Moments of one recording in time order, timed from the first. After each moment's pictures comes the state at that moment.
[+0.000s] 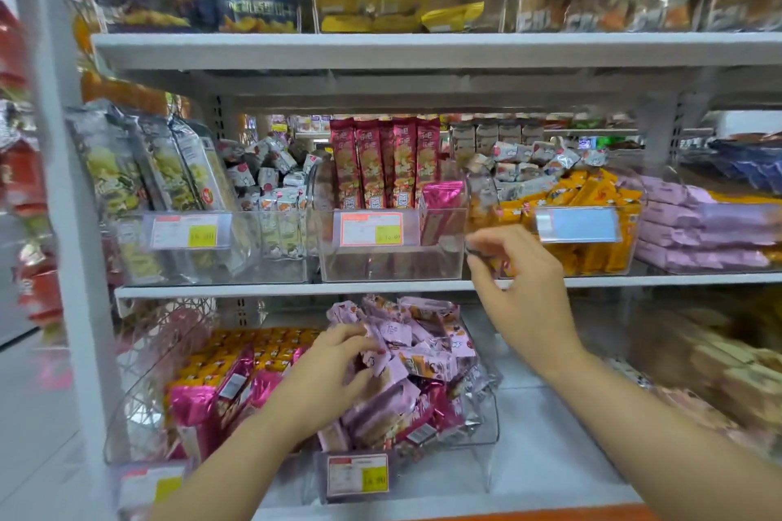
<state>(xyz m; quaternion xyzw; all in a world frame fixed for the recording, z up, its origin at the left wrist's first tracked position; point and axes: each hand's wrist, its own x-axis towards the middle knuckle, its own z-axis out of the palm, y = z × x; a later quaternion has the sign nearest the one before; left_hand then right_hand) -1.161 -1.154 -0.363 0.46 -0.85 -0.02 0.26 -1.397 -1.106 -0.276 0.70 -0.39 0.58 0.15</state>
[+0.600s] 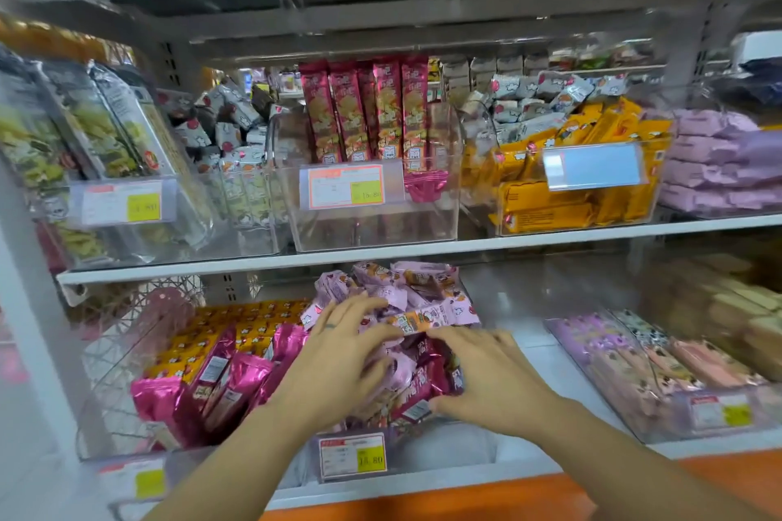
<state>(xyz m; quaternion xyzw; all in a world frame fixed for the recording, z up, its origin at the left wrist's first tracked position) -1.185 -1.169 -0.382 0.43 -0.87 0.07 0.22 -1.400 -1.131 -0.387 0.80 -0.58 0.15 0.01</state>
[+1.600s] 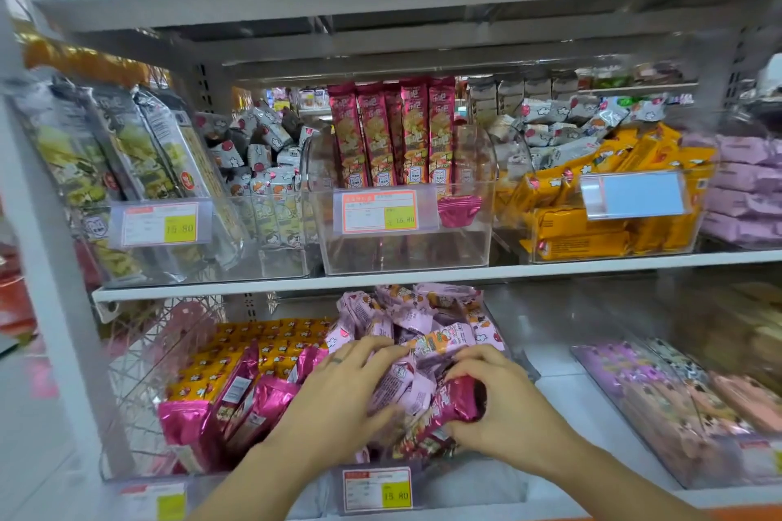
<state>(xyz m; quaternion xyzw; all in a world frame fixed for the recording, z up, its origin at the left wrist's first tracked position) -1.164 -1.162 -0.378 0.45 -0.87 0.07 0.18 -1.385 -1.137 -0.391 0.77 -0.53 0.32 -0.15</state>
